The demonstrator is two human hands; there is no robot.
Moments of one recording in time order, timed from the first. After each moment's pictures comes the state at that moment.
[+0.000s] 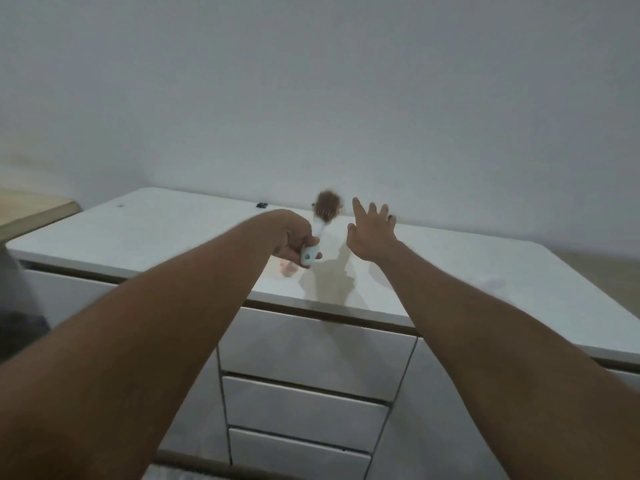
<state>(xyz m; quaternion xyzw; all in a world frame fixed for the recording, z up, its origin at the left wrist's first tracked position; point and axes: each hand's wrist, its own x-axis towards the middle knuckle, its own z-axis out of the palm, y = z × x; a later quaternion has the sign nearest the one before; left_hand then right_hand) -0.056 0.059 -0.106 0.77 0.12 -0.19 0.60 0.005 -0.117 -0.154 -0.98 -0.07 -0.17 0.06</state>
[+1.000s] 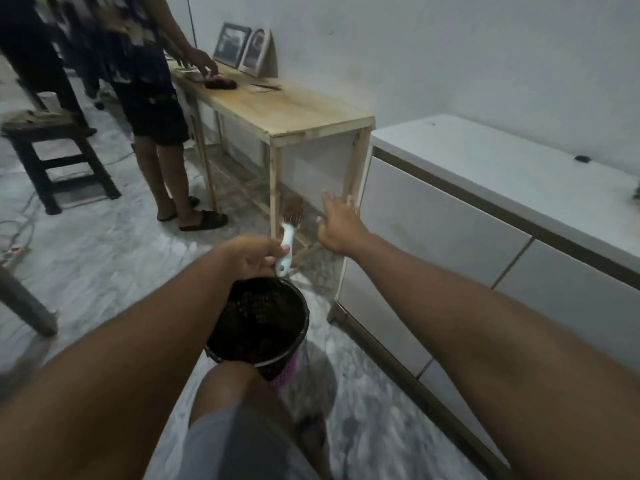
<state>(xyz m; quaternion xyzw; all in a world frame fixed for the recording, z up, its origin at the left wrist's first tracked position) -0.437 0.487 -0.311 0.55 0.38 0.01 0.74 -0.272 0.381 -0.297 -0.86 -0.48 0.05 0.16</state>
